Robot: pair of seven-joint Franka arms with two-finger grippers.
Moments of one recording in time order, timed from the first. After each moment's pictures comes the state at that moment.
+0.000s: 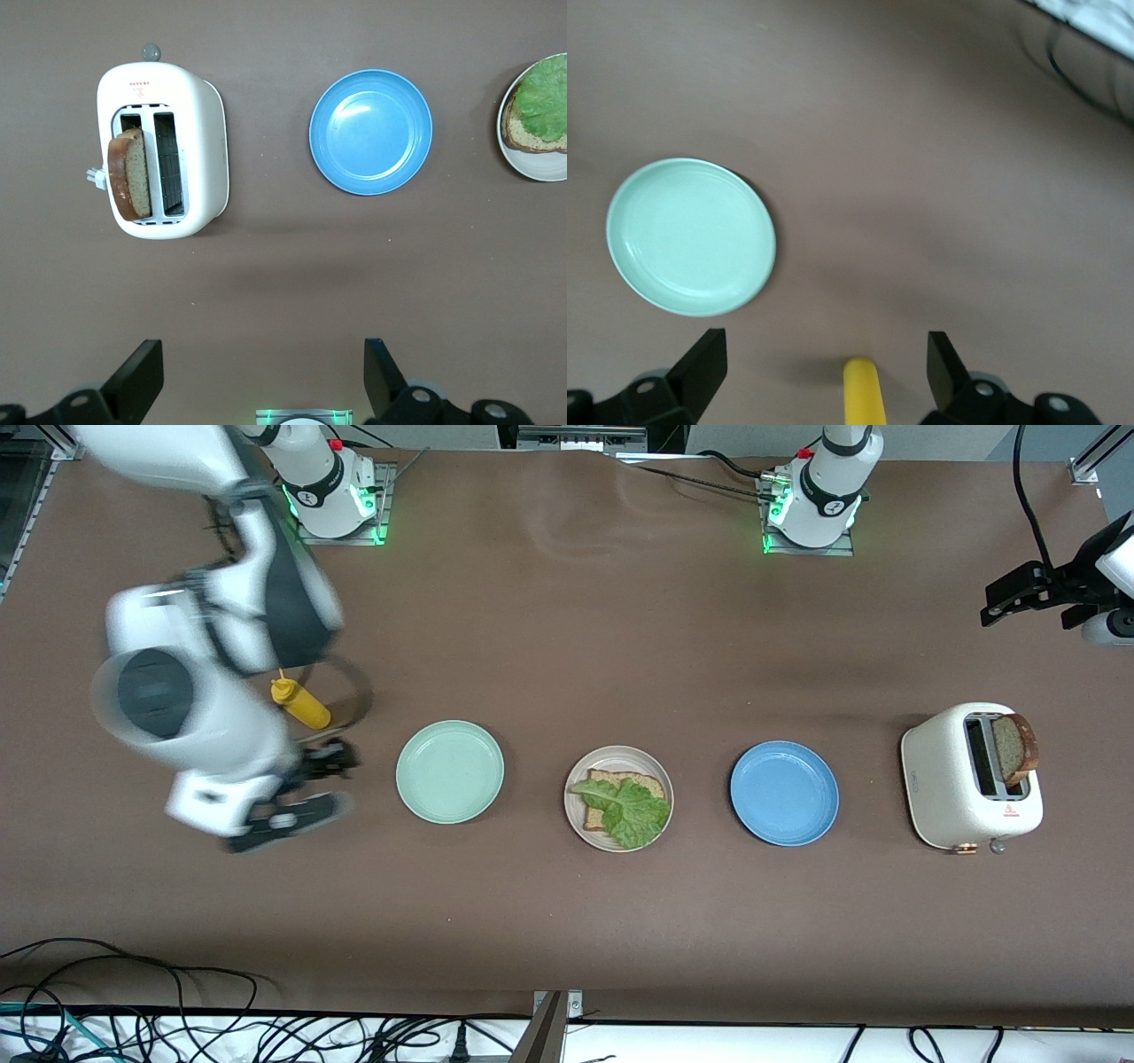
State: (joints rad) left arm -0.01 -0.01 0.04 -1.56 0.02 1.44 0.05; right arm 0.14 0.62 0.13 -1.05 -0.13 1.59 -0.09
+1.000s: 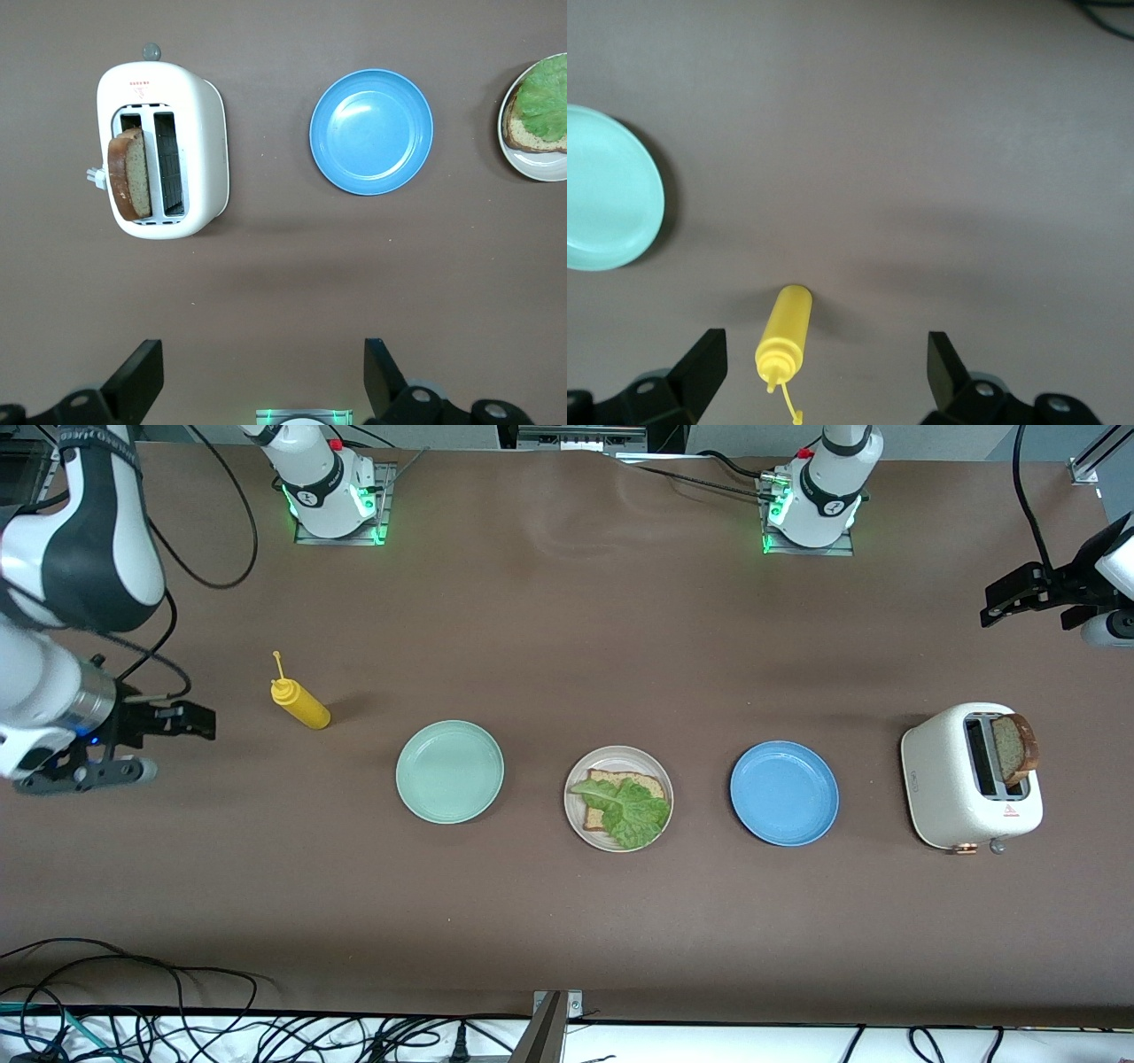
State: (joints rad) left arm -0.01 -0.01 0.04 -1.56 0.02 1.44 0.05; right arm 0.05 0.22 -0.04 -1.67 -0.03 1.83 -0.17
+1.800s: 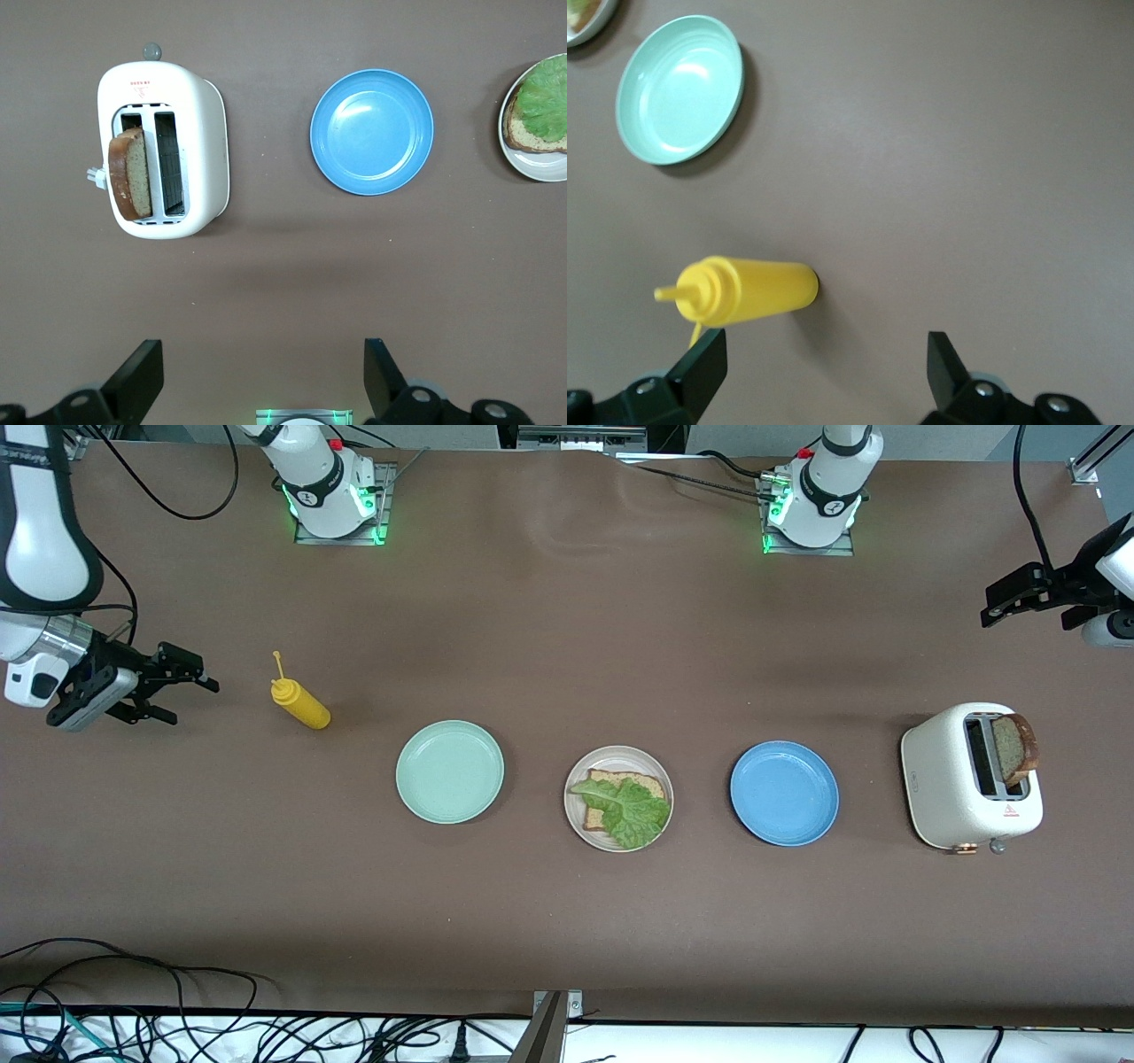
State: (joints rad) left arm -0.01 -0.01 0.04 -1.56 0.02 1.44 0.05; right arm 0.05 0.10 -0.36 -2.20 0.58 2.16 -1.25
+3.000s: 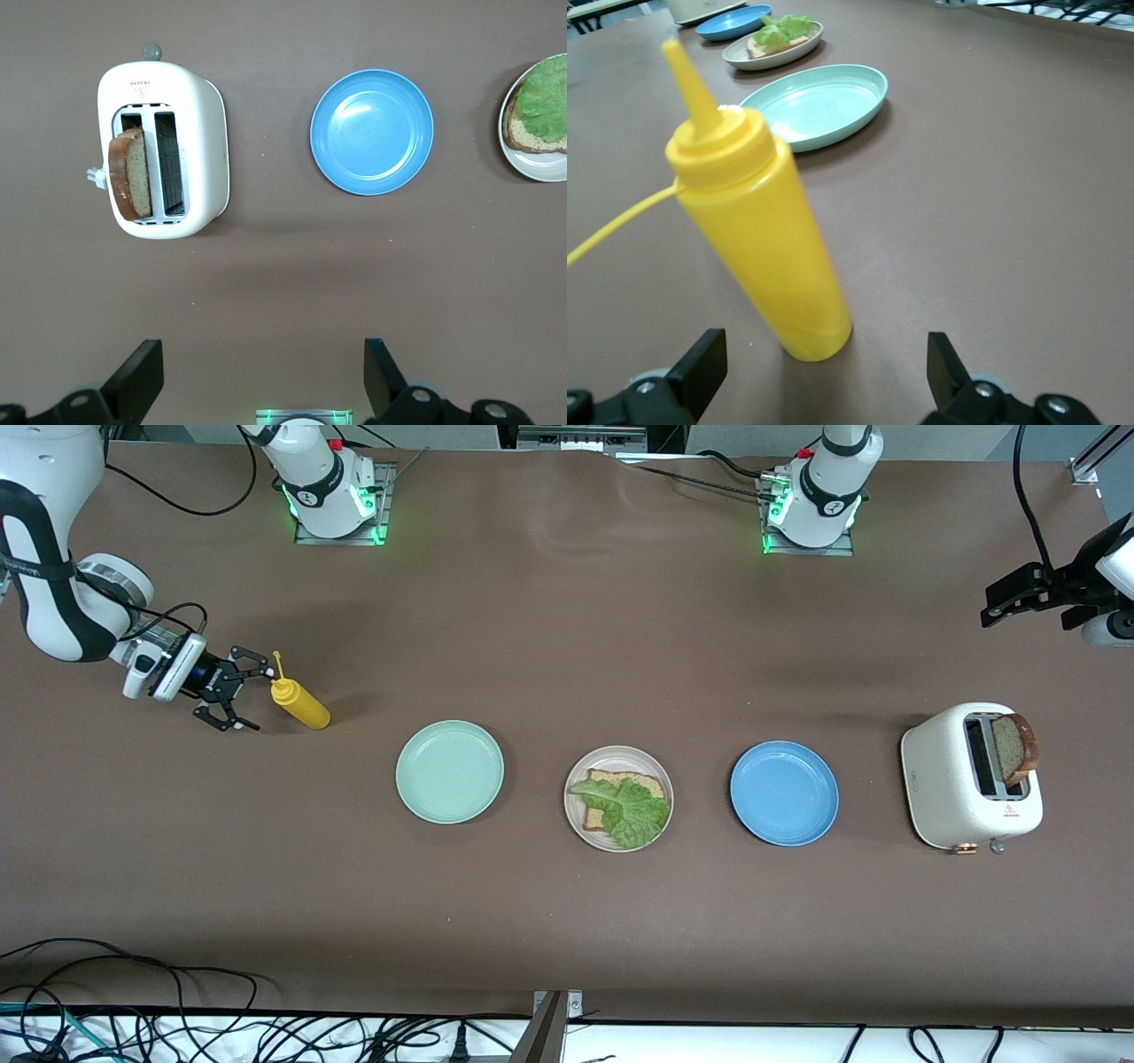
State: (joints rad) left arm -0.01 -0.01 0.04 -1.56 0.02 1.44 0.05; right arm 0.00 0.41 -0.43 -2.34 1.32 1.96 -2.46
